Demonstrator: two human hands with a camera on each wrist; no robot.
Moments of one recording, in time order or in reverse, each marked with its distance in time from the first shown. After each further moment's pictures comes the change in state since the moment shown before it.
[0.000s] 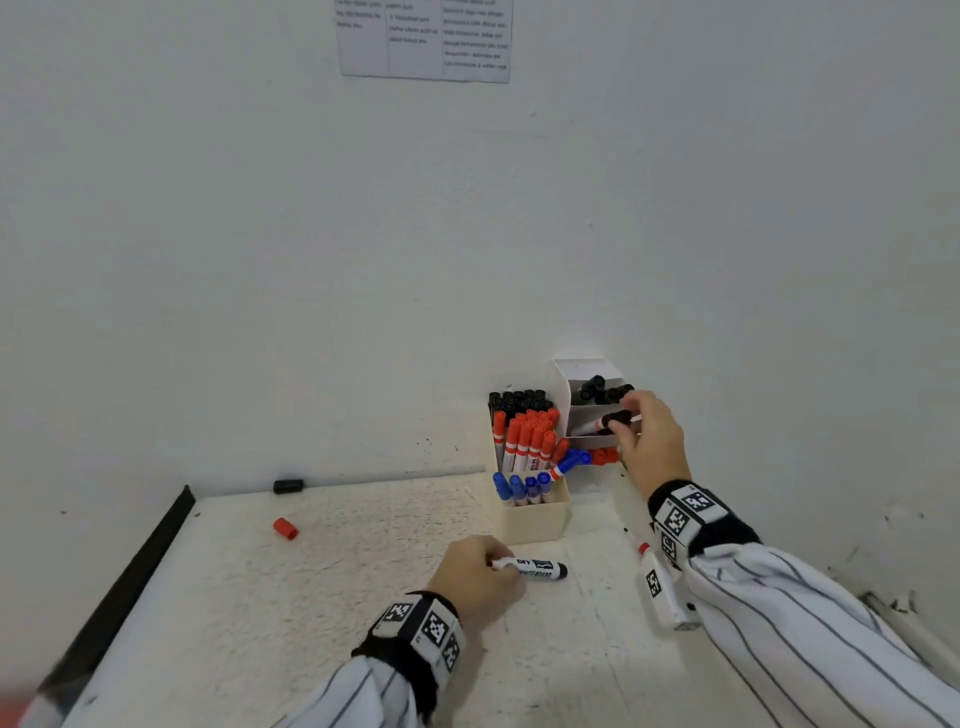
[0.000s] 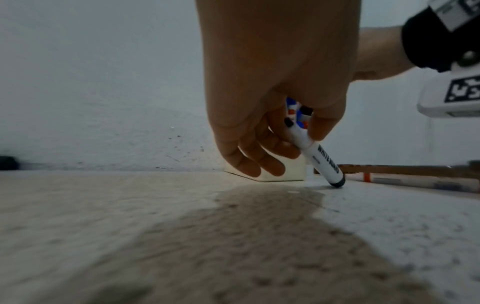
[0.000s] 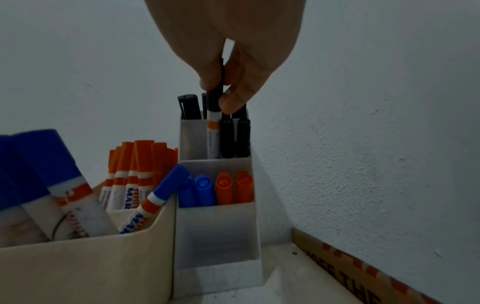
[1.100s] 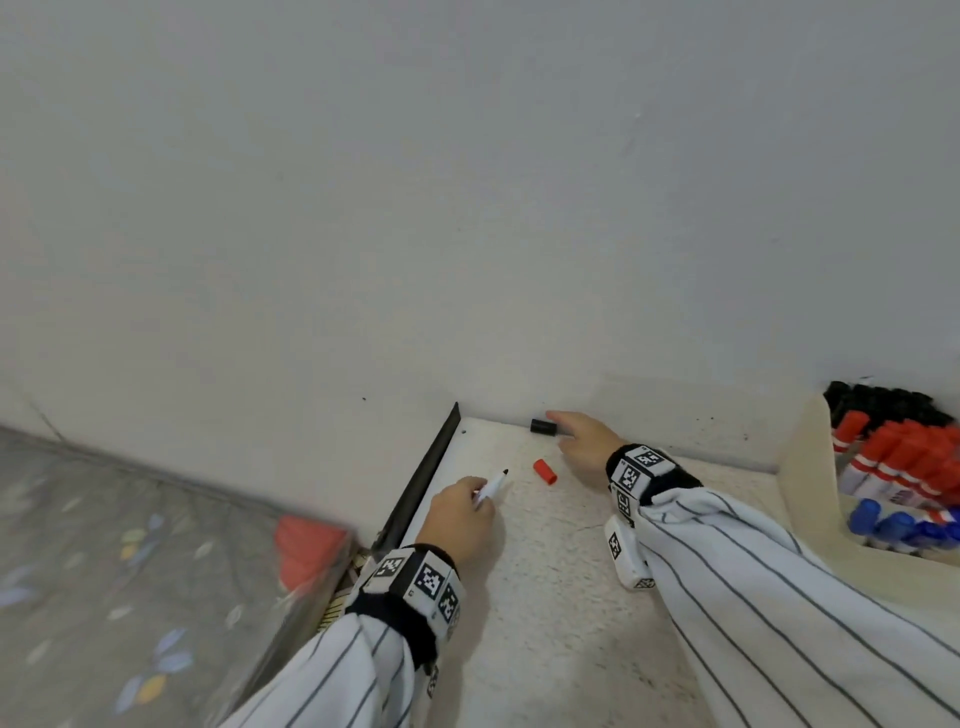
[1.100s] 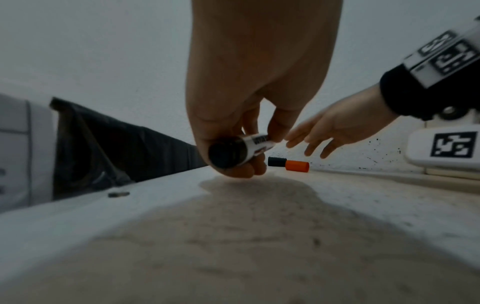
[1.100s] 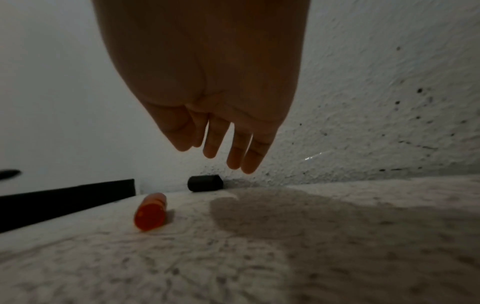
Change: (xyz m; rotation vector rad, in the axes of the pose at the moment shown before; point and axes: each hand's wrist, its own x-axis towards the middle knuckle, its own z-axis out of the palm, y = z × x) left_hand -0.069 -0.183 -0.193 0.031 0.447 -0.420; right_hand -0.059 -0.203 0.297 0.113 -1.084 -0.055
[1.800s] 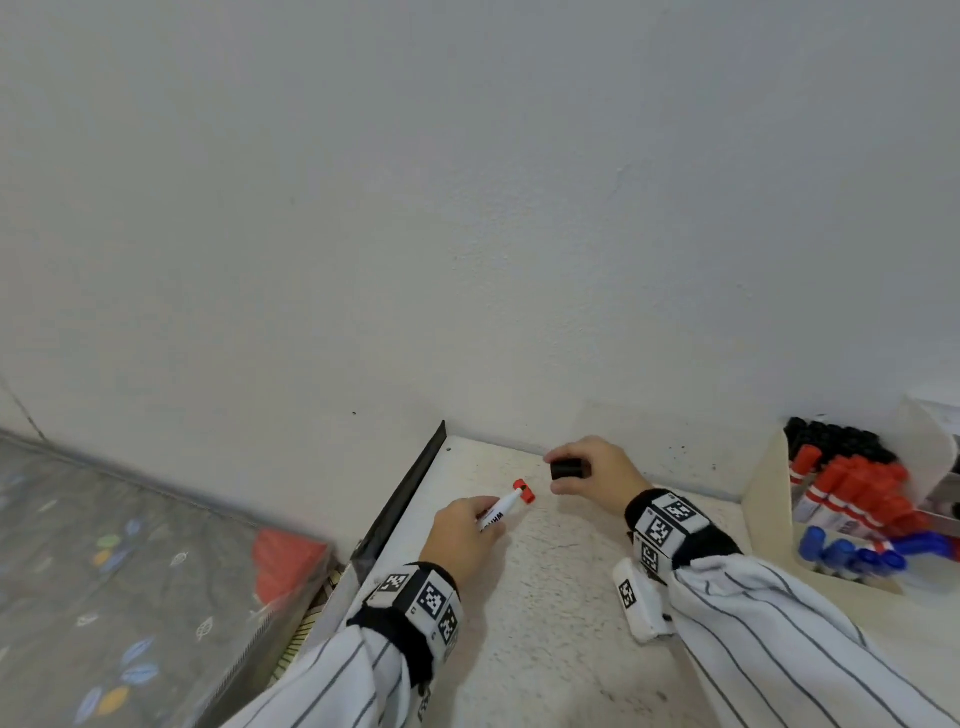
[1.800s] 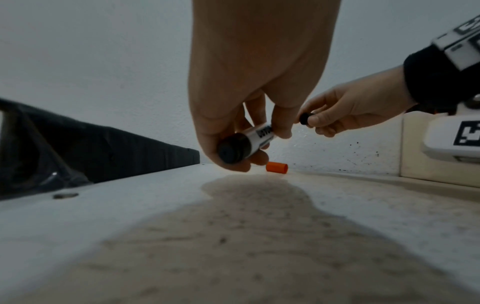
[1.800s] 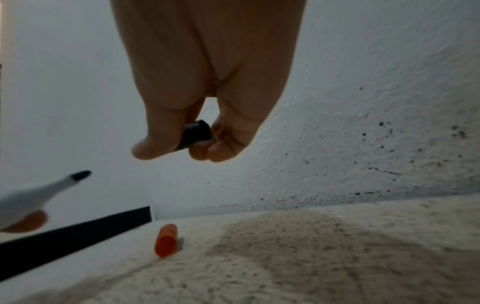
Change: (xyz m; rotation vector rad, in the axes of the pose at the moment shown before) left_hand -0.025 0.029 0.005 -0.041 -0.009 0.106; right_hand -0.053 -0.002 -0.031 0.010 0.067 -0.150
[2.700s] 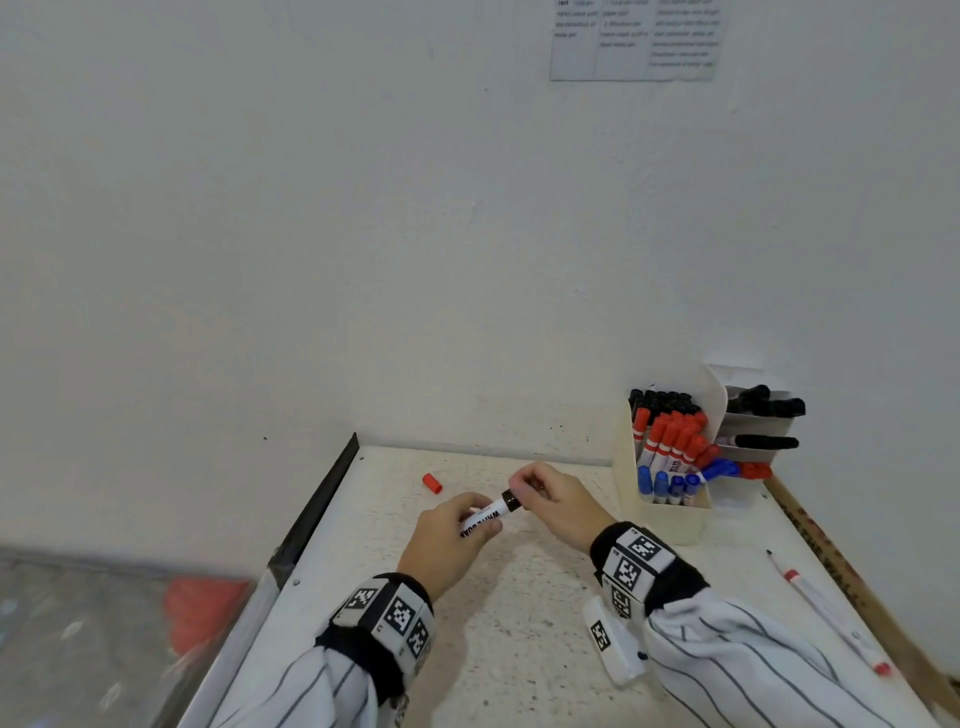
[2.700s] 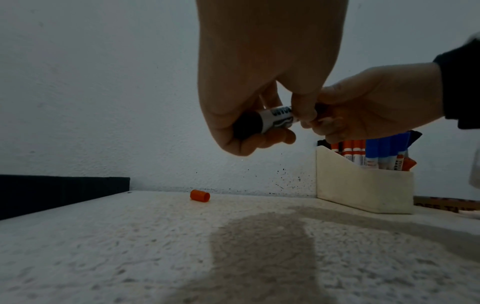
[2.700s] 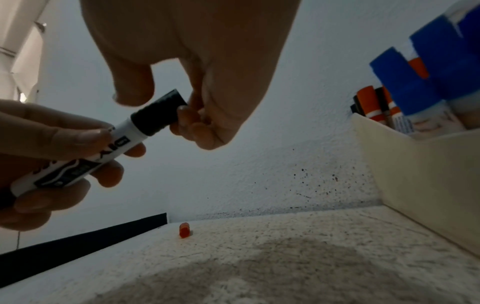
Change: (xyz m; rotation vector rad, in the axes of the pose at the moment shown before) left_hand -0.055 0.065 0.036 -0.145 -0.068 0.238; right_hand -0.125 -0.003 -0.027 0.264 0.142 0.041
